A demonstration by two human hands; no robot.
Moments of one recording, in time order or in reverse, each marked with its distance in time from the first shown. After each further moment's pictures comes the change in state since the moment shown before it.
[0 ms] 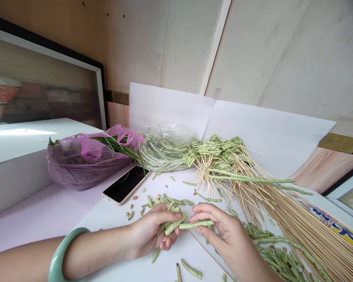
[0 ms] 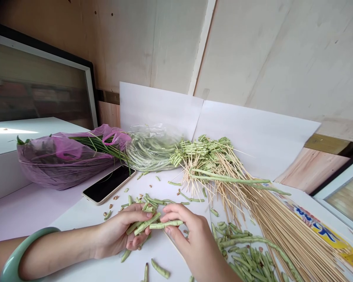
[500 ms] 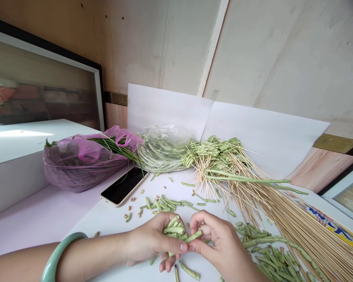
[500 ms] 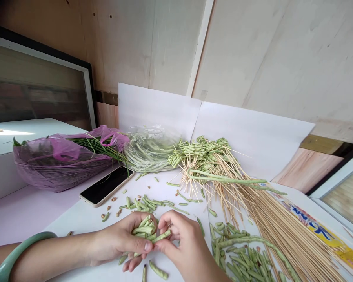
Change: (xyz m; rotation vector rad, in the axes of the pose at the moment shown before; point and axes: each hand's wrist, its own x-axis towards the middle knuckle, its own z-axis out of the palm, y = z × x) left_hand -0.005 -0.006 -0.002 0.305 -0.239 -0.010; right_hand 0.000 -0.001 0.013 0.147 -0.080 -0.027
